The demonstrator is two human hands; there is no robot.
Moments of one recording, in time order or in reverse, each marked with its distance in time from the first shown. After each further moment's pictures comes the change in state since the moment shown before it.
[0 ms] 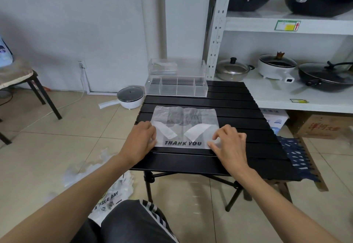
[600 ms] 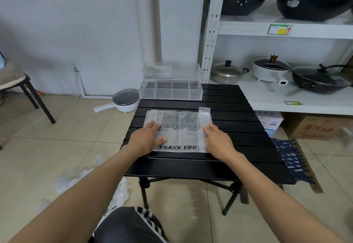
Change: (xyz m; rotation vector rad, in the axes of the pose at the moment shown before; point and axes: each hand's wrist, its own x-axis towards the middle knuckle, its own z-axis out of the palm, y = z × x) left_hand 0.049 0.015 0.015 0.079 -0.408 -0.203; right_hand 0.045 -0.005 0.001 -0.039 -0.511 0.064
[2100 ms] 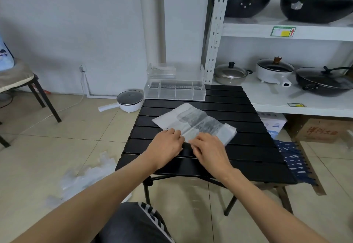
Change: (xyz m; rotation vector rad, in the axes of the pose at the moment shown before) left_hand -0.035 0.049 0.002 0.451 0.321 0.531; right_hand -0.036 -0.026 0.026 0.037 0.468 -0.408
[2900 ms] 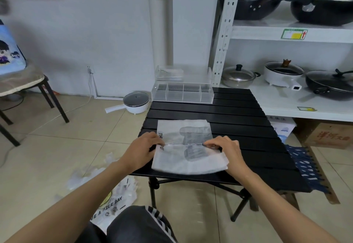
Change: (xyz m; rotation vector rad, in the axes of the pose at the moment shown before) left_hand -0.068 -0.059 0.025 -0.634 0.064 -0.351; right_hand -0.005 0.031 0.001 0.387 -0.113 0.276
